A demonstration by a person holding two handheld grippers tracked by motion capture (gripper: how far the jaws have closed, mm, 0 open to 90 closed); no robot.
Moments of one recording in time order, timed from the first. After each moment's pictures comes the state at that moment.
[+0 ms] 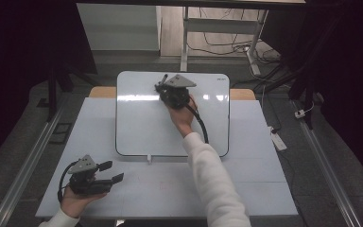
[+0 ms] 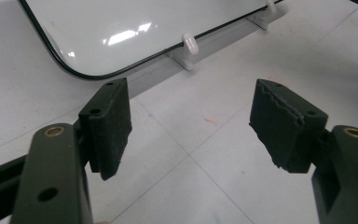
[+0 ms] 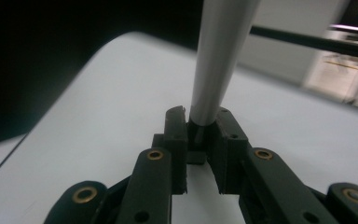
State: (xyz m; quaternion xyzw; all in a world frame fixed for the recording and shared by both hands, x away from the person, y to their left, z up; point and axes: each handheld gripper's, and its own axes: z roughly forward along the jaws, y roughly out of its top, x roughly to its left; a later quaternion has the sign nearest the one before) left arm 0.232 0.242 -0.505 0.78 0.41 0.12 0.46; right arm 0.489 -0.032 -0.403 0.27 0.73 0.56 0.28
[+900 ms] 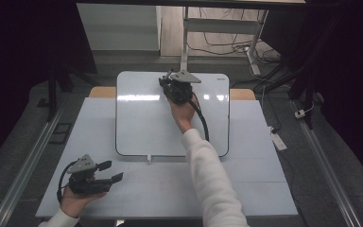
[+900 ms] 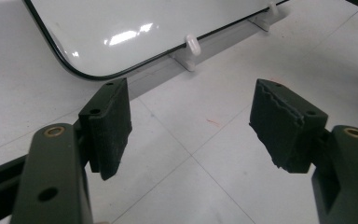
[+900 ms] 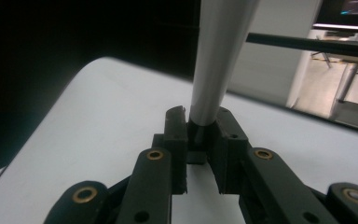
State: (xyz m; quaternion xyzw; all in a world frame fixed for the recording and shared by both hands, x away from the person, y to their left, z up) left arm 0.235 0.244 -0.506 0.78 0.41 0.11 0.46; right arm 0.493 -0.029 -0.401 0.28 0.72 0.57 0.27
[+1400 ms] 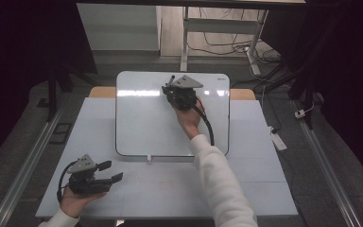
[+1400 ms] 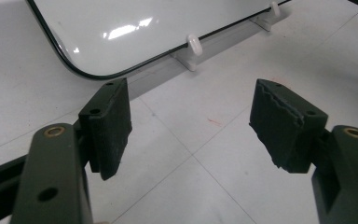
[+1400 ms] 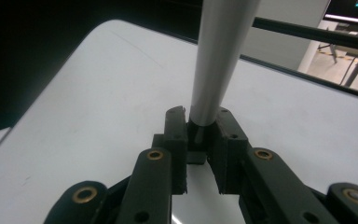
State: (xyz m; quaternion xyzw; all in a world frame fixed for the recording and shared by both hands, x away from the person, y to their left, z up) left arm 0.233 0.244 -0.506 0.77 0.42 0.12 0.46; right arm 0.475 -0.053 -0.401 0.27 0.75 0.54 0.27
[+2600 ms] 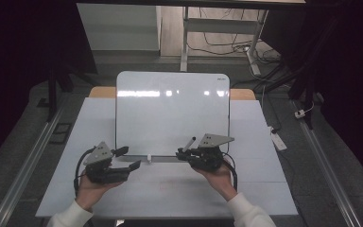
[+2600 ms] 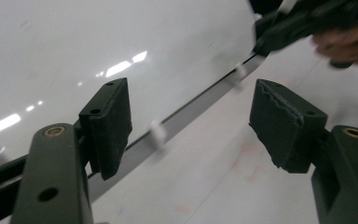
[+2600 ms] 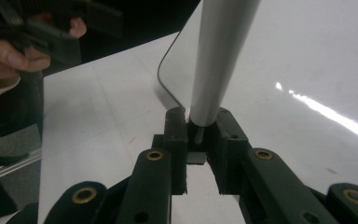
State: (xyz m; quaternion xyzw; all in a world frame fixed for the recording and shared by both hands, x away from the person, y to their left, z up) left arm 0.253 0.183 -0.454 0.77 0.35 0.15 0.50; right arm 0.329 -0.139 -0.463 0.21 0.82 0.53 0.05
